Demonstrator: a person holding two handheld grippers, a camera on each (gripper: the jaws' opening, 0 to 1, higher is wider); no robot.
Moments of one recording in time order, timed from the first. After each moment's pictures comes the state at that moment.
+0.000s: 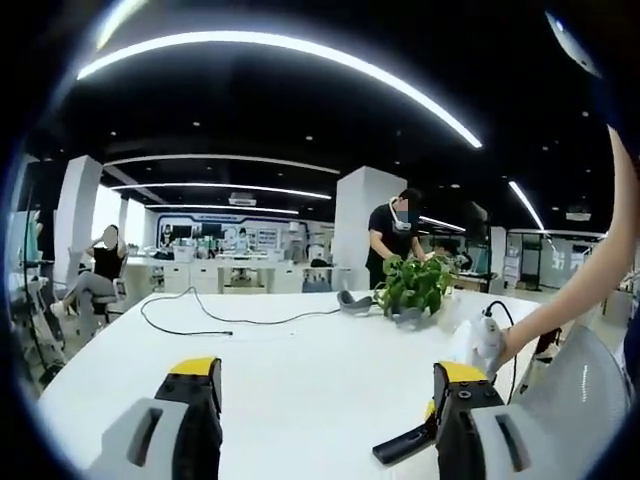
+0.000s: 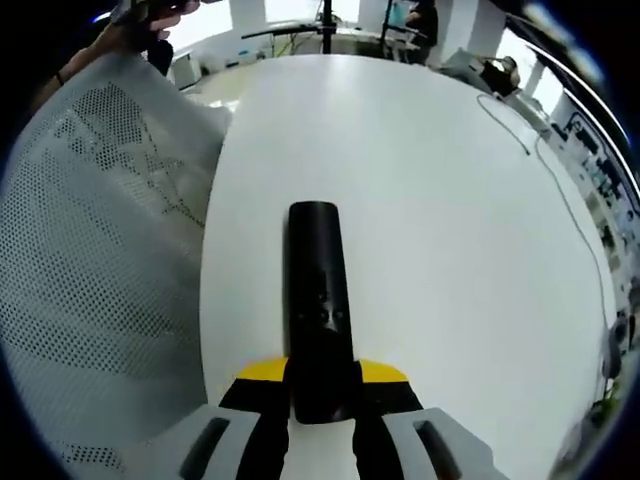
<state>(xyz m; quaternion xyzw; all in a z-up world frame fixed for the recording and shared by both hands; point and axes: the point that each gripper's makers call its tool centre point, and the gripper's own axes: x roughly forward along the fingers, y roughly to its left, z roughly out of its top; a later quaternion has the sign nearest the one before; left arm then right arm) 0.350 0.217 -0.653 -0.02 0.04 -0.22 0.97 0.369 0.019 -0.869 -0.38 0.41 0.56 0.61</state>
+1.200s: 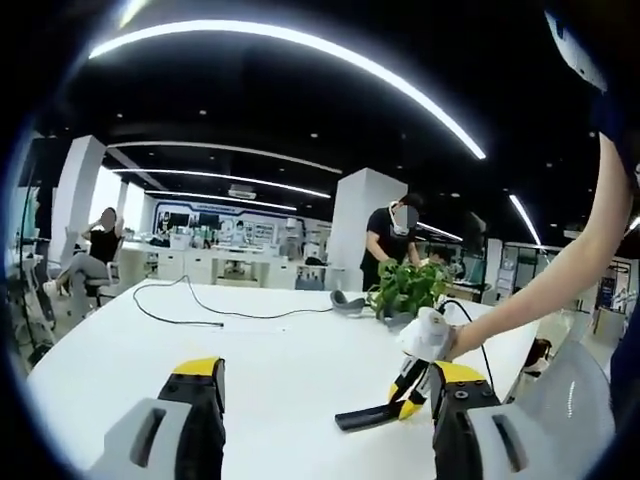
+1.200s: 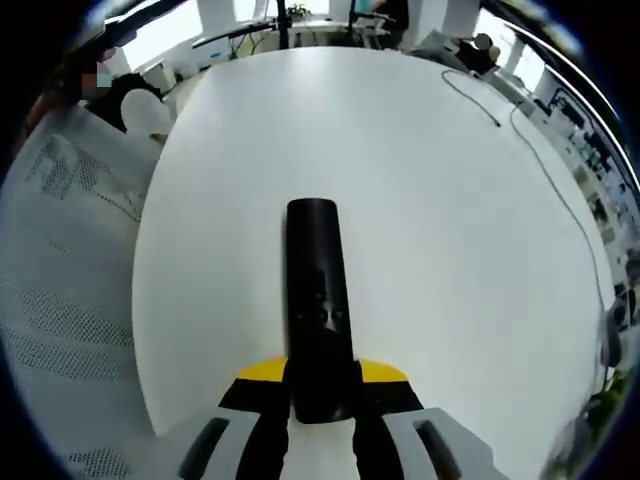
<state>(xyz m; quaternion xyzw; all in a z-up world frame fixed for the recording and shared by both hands) 0.350 0.216 -0.655 -0.06 0.05 -0.23 0.97 0.445 0.016 -0.869 -0.37 0.44 0.53 0.62</state>
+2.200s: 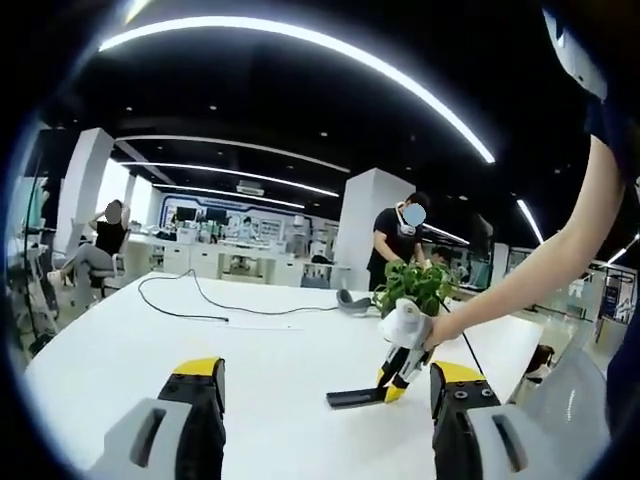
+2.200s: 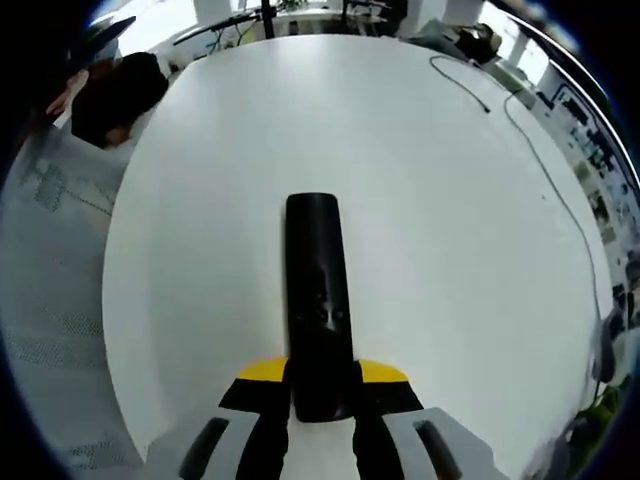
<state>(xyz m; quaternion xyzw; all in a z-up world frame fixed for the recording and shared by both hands) 0.353 0.223 -0.659 -0.07 0.06 -0.21 0.97 0.500 0.013 -0.869 -0.38 0.46 0.52 0.61</state>
